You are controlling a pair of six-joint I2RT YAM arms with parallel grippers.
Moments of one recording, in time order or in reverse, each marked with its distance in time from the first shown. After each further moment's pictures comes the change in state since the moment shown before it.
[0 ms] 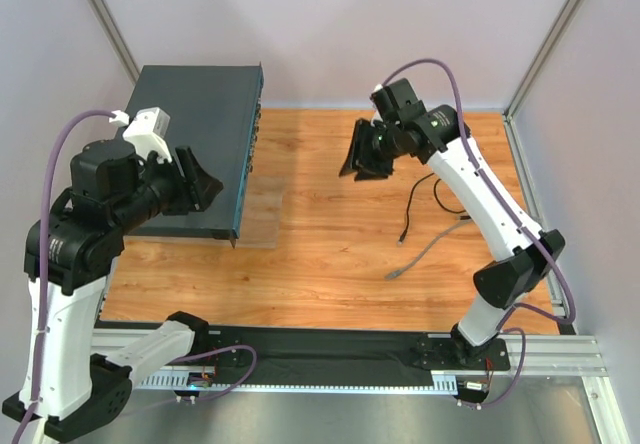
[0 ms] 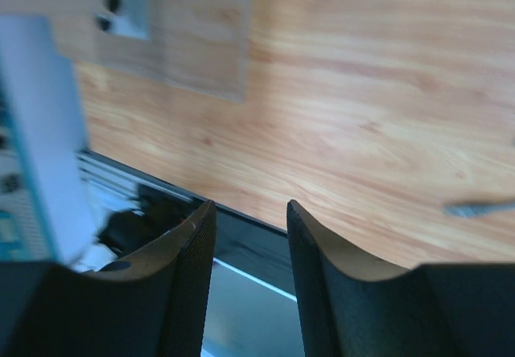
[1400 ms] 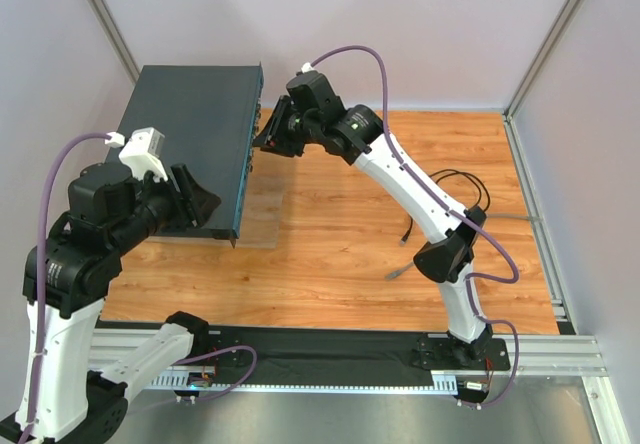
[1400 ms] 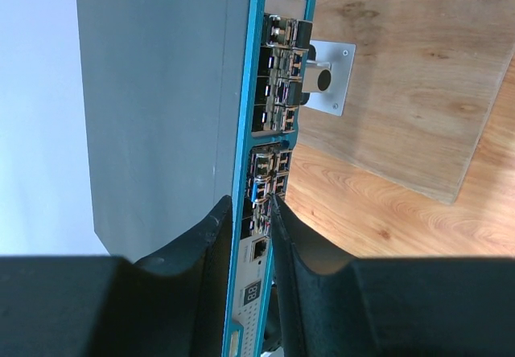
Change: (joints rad) left arm 0.000 -0.115 -0.138 0.028 0.001 -0.040; right arm 0.270 0.410 0.541 0.286 0.139 0.356
